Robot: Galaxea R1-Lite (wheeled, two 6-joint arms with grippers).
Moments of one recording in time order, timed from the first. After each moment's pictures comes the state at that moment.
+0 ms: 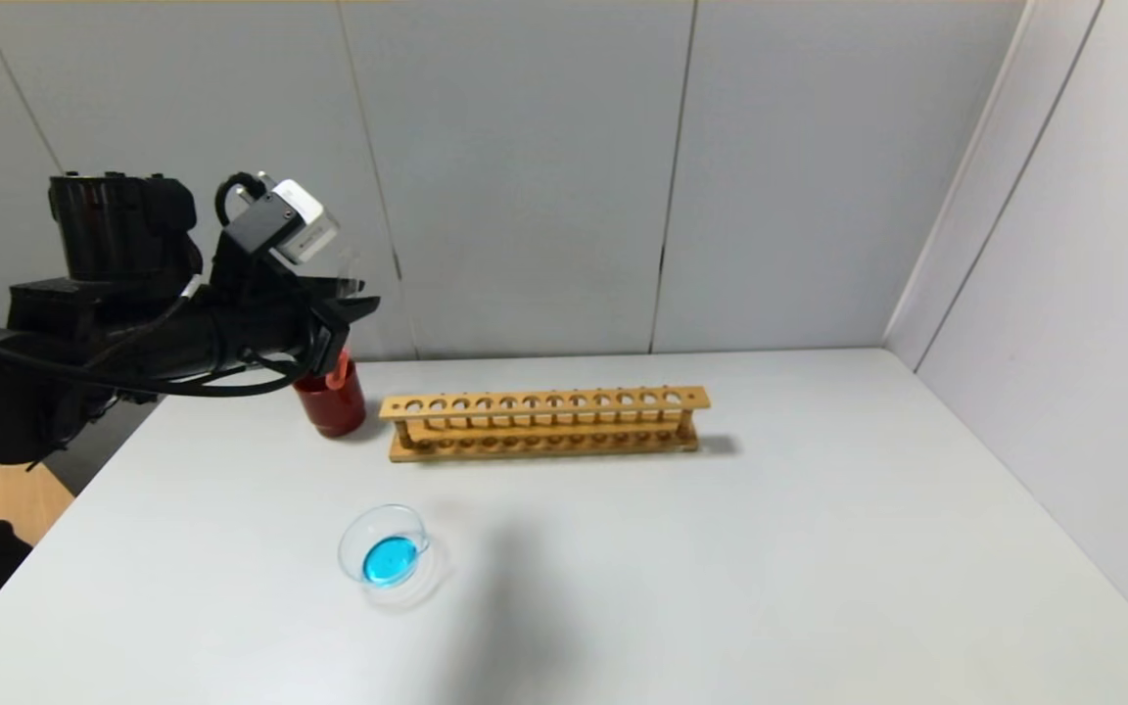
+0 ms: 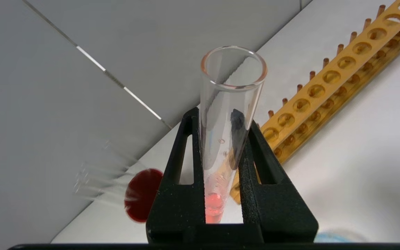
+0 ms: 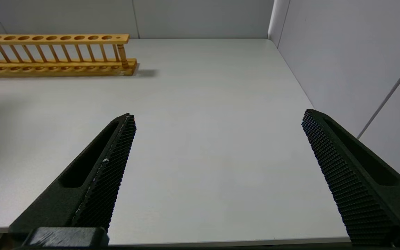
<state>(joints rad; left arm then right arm) -0.17 1.67 -0.98 -0.50 -0.29 0.51 0.00 0.00 0.00 0.00 0.00 0.00</state>
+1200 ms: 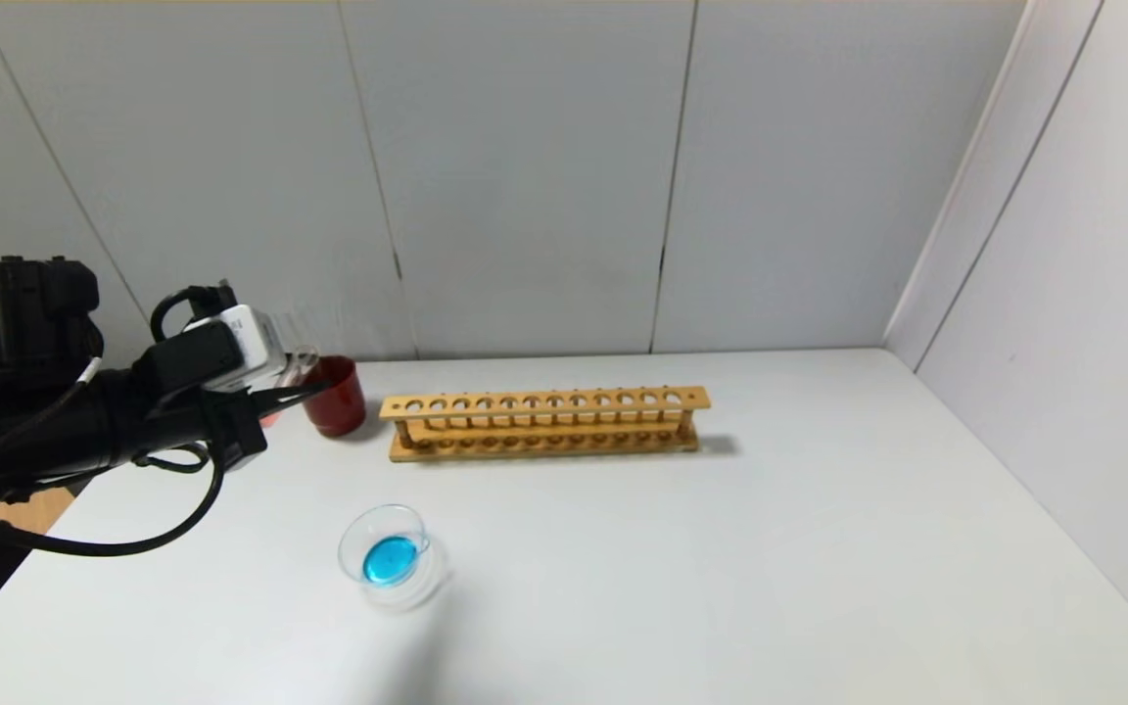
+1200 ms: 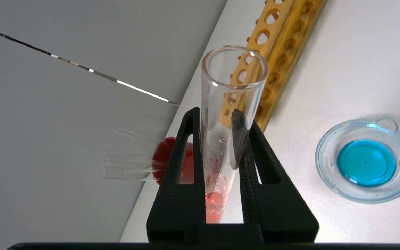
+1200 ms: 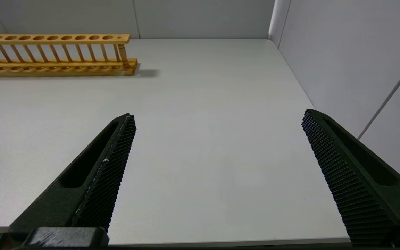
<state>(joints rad) -0.03 1.55 -0.72 -0.50 -0.53 1.02 0.00 0.00 0.00 0.00 0.00 0.00</state>
